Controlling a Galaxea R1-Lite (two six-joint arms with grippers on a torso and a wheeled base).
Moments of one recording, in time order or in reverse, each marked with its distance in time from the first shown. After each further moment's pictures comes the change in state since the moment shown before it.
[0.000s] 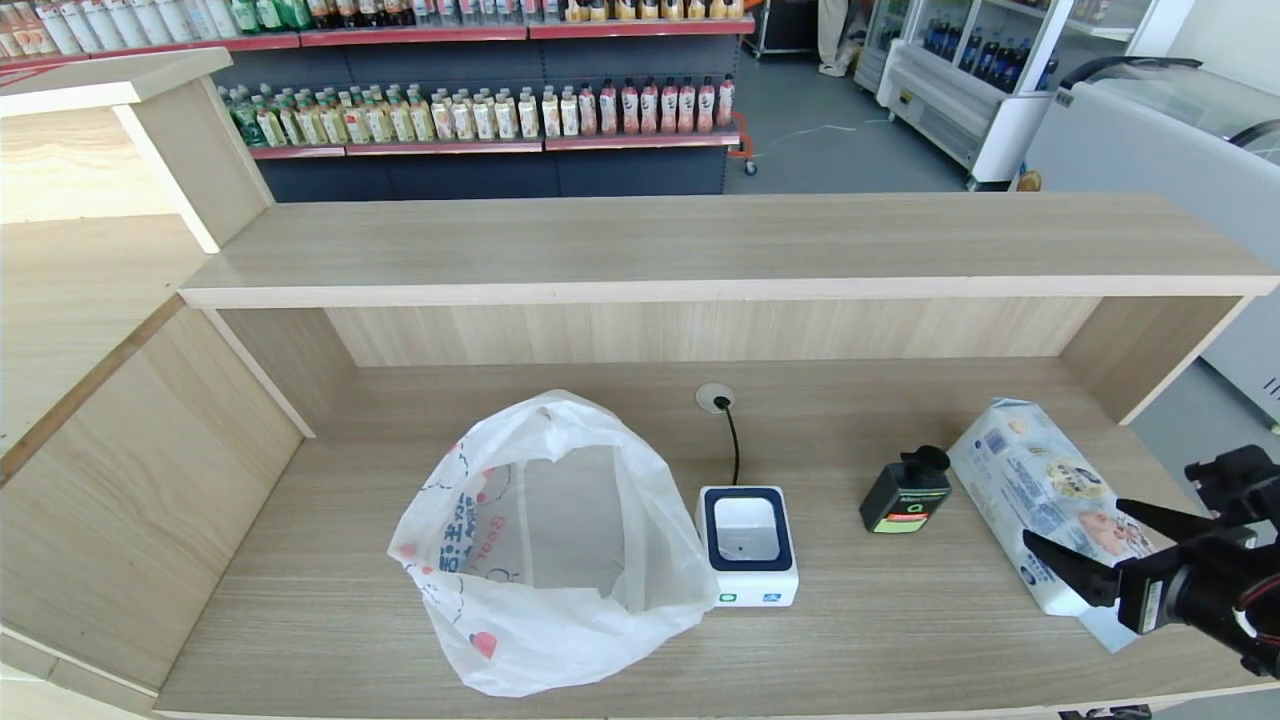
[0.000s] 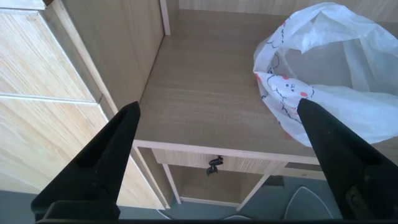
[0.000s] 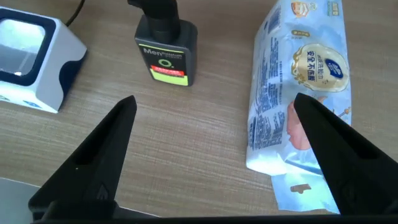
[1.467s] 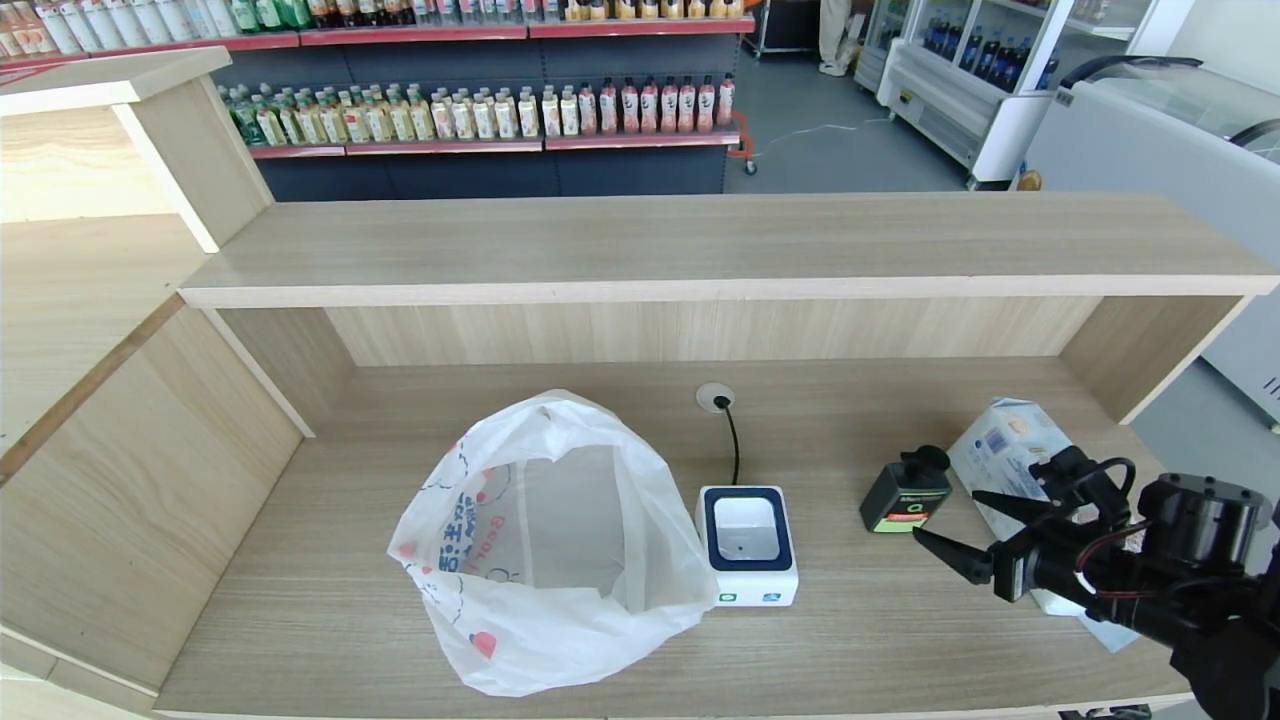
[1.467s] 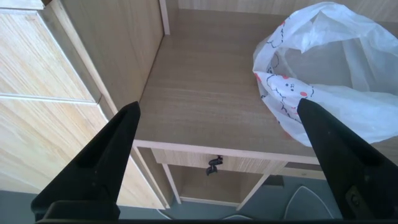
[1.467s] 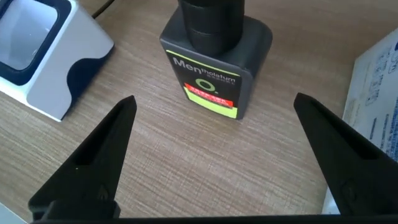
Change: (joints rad) left arm 0.000 0.000 0.000 0.000 0.000 0.000; right arm 0.085 0.529 -0.204 -0.282 0.202 0.001
